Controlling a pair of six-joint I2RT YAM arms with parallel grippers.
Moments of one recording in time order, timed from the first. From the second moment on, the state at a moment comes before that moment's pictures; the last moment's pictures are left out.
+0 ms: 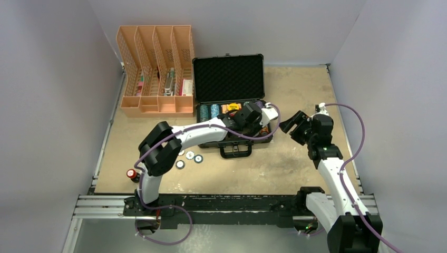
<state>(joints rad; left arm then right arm) -0.96 1.98 1.49 -0.26 -0.03 0.12 0.00 0.88 0.57 -0.26 -0.18 0.68</state>
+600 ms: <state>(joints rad) -1.01 1.92 1.36 -0.12 -0.11 0.24 0.00 0.88 0.55 -0.25 -0.20 0.69</state>
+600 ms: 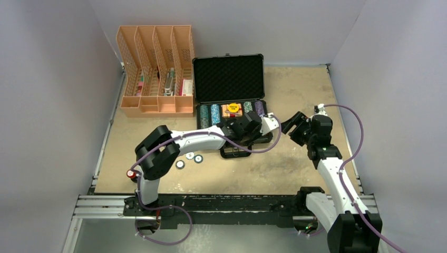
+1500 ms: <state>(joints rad) -0.98 1.86 1.33 -0.17 -0.18 0.24 0.00 0.90 0.54 -0.21 -0.26 0.68</state>
